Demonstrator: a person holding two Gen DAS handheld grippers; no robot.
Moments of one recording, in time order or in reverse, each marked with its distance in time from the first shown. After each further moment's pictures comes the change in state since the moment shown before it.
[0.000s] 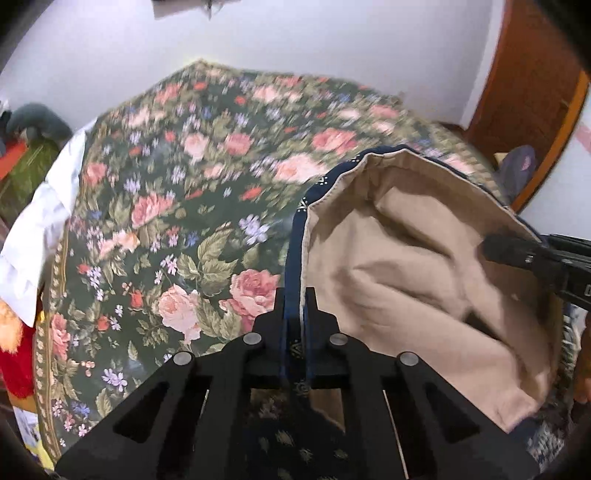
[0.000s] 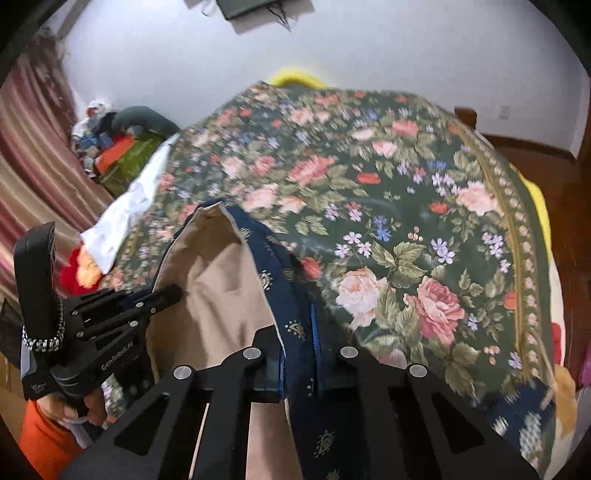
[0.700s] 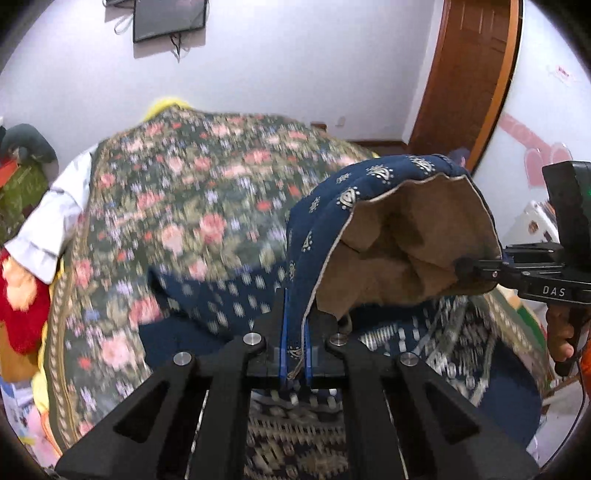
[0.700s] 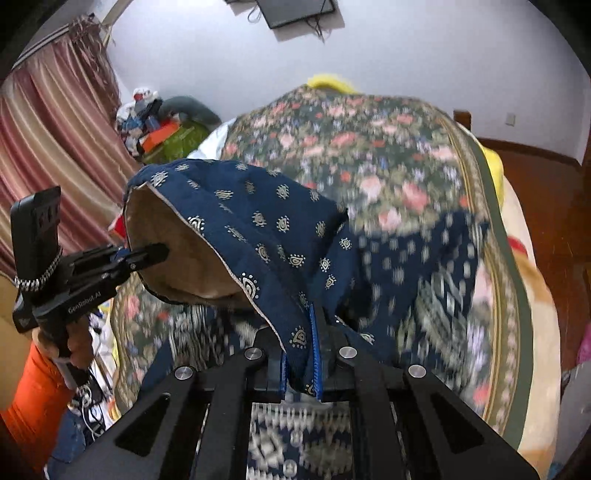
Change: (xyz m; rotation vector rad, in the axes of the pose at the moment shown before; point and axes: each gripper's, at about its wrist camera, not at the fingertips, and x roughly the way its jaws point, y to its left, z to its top) left arm -0.170 -0.045 -0.120 0.067 -0.088 -0.156; right arm -0.155 0.026 -0.153 -0.068 0.007 0.064
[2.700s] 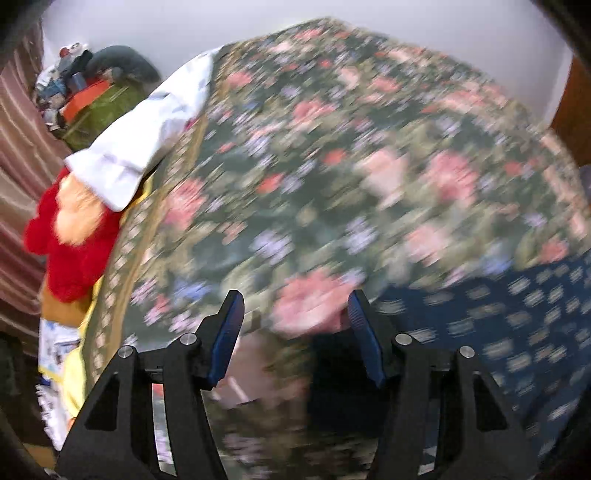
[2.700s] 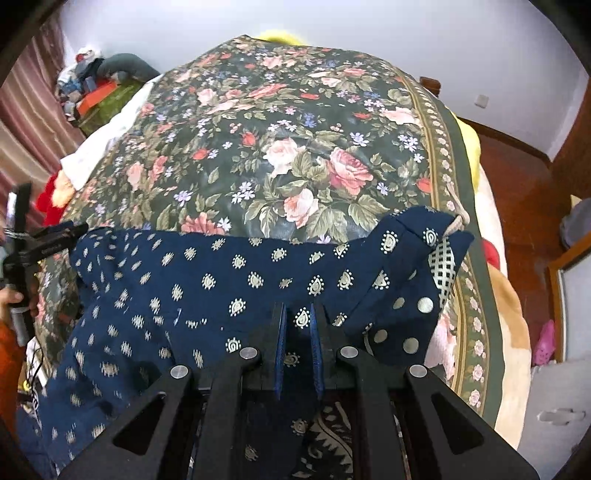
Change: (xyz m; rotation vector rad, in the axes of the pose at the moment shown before) left arm 0.116 0.186 -0.020 -0.239 0.217 0.474; right arm 0.095 -0.080 0.048 -0.012 0.155 -0.201
